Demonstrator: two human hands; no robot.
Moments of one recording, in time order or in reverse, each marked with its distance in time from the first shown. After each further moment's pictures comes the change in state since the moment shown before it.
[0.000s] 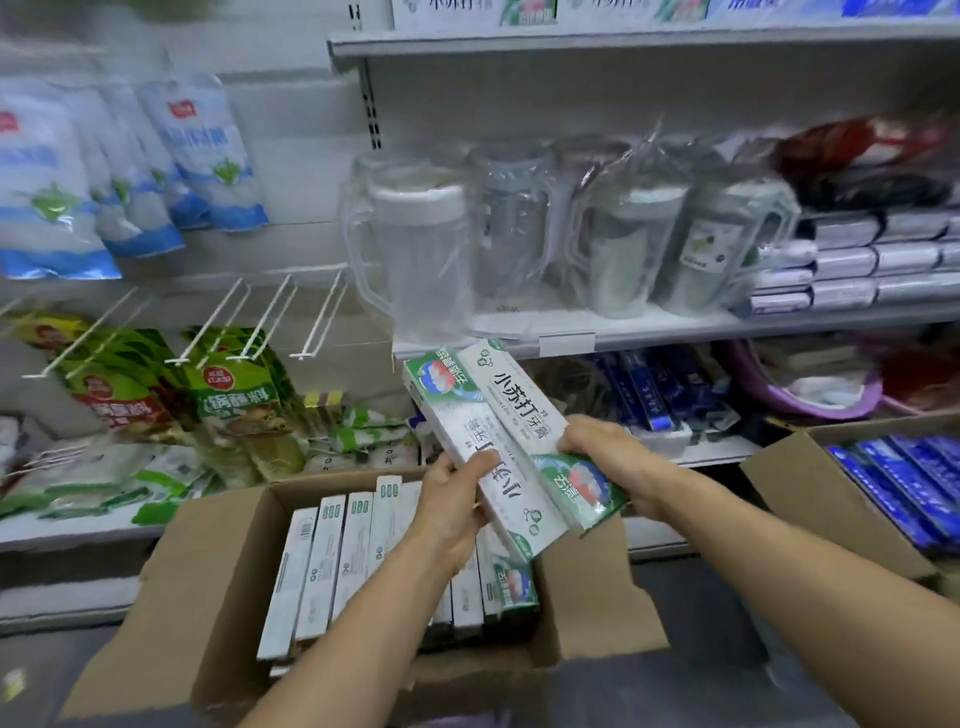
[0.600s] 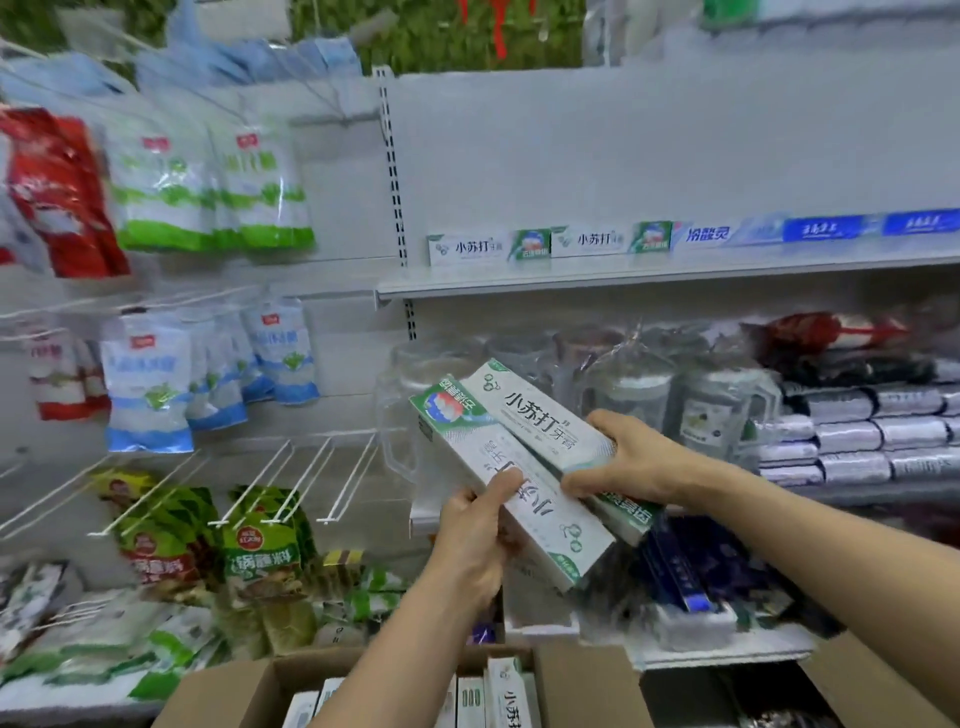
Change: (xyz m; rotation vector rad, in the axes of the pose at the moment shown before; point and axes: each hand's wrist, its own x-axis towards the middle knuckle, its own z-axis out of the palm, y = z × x) left_hand -0.022 0.125 0.097 -0.087 -0.075 0.246; right_hand -0.033 -0.168 -0.074 -0.607 0.073 -0.449
